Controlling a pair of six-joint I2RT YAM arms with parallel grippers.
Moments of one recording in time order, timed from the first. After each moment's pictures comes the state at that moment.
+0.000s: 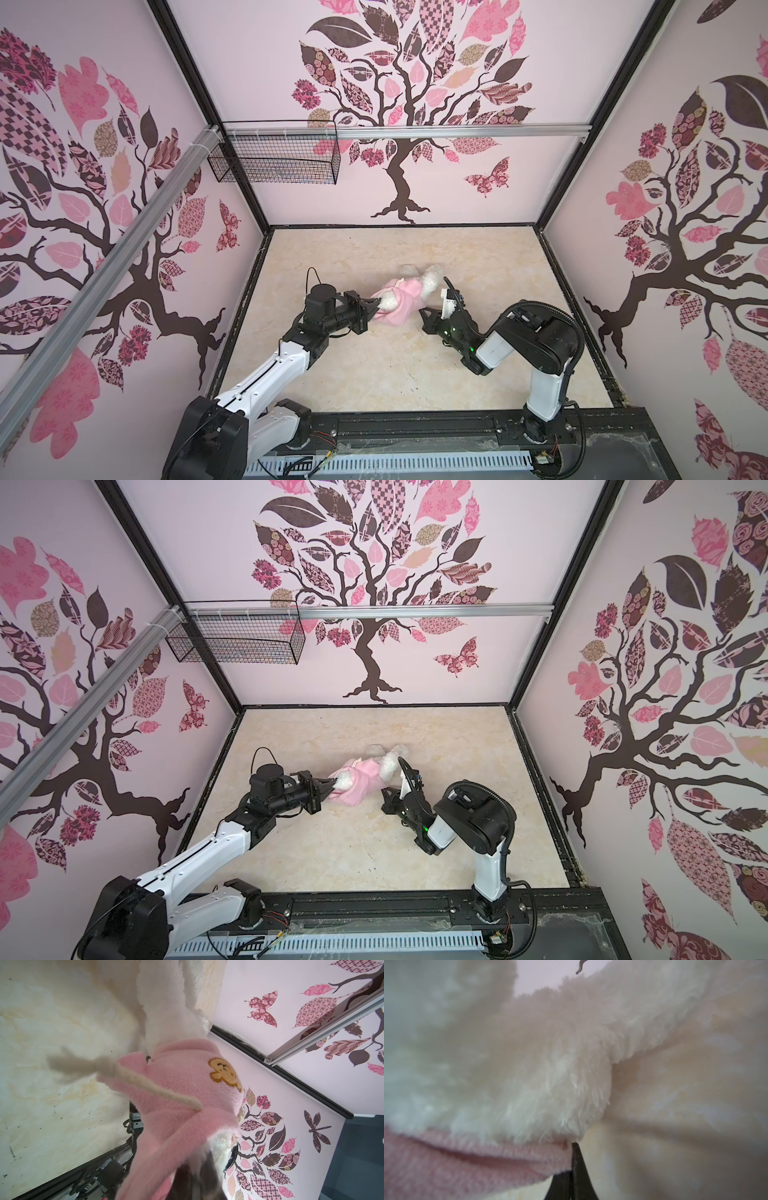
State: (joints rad) left arm -0.38 1.10 0.55 0.17 0.56 -1.80; right arm 0.68 1.90 0.43 1.21 0.07 0.77
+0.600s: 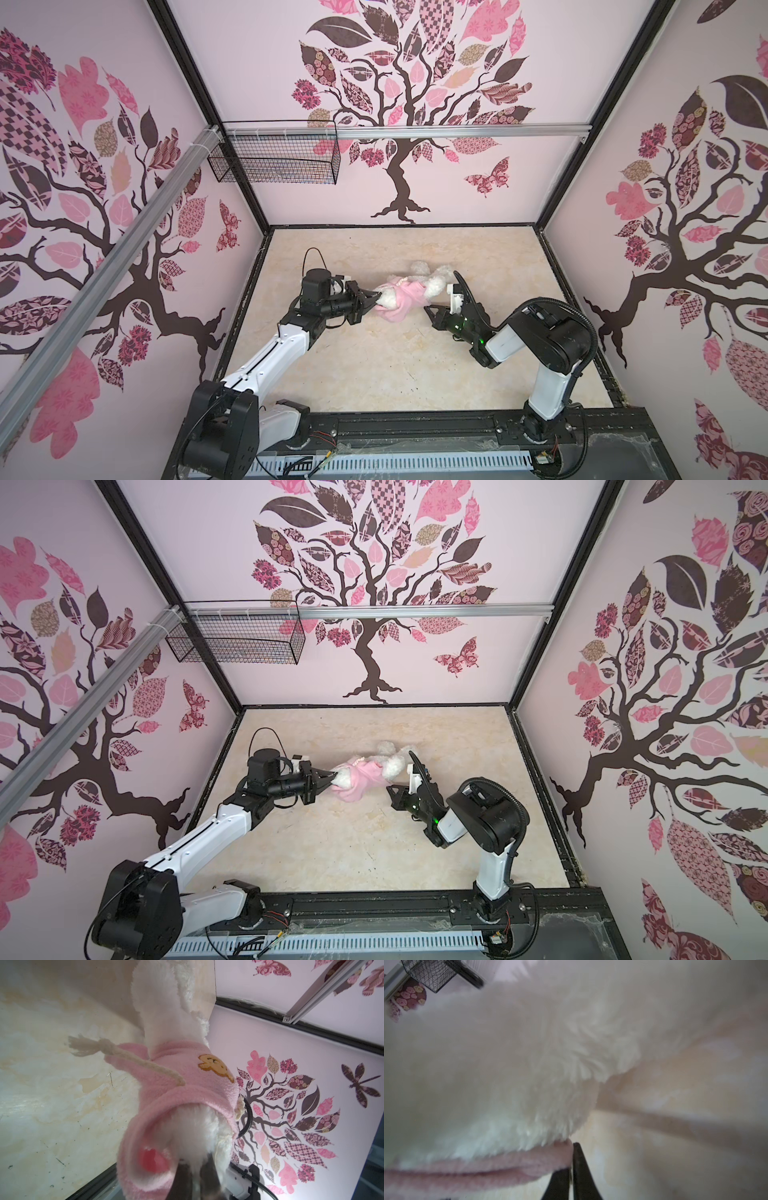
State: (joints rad) left arm -0.29 1.24 0.71 0.06 0.80 -1.39; right arm 0.53 1.85 0.40 1.15 -0.24 0.73
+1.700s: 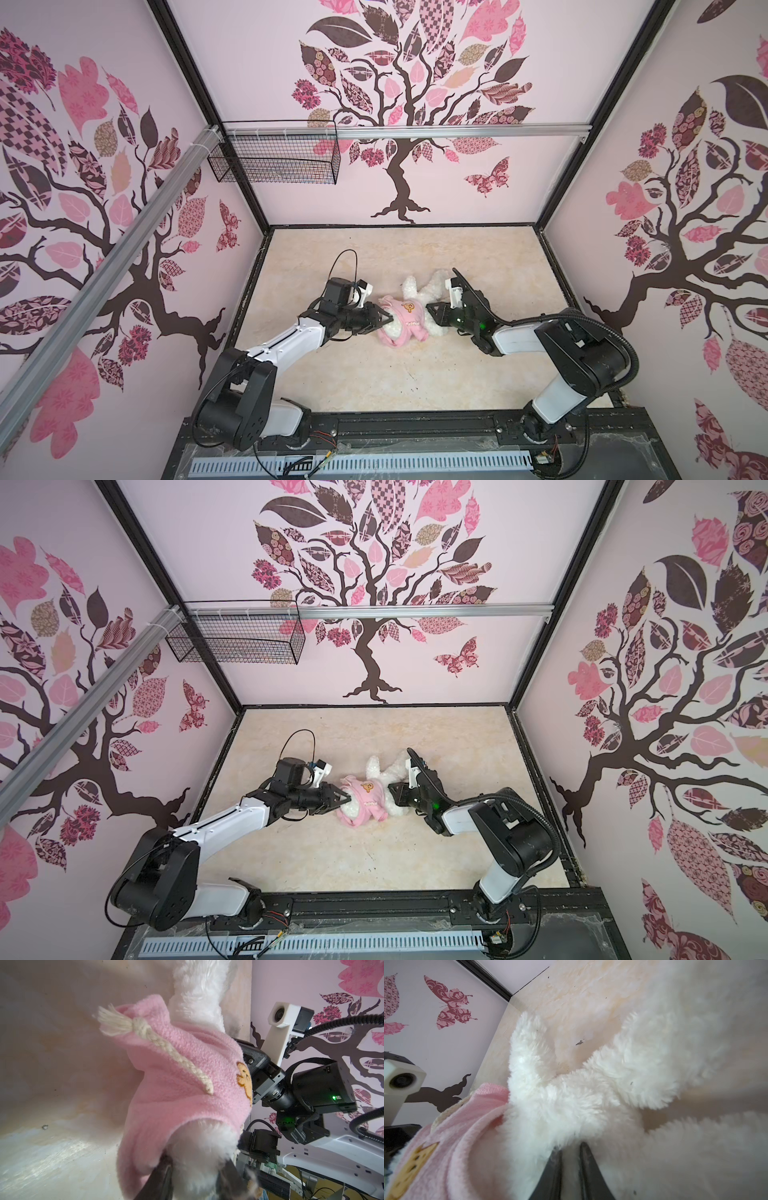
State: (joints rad) left arm -0.40 1.37 0.66 -0.06 0.74 -0.76; right arm 0.52 1.65 0.49 0.73 -0.25 0.67
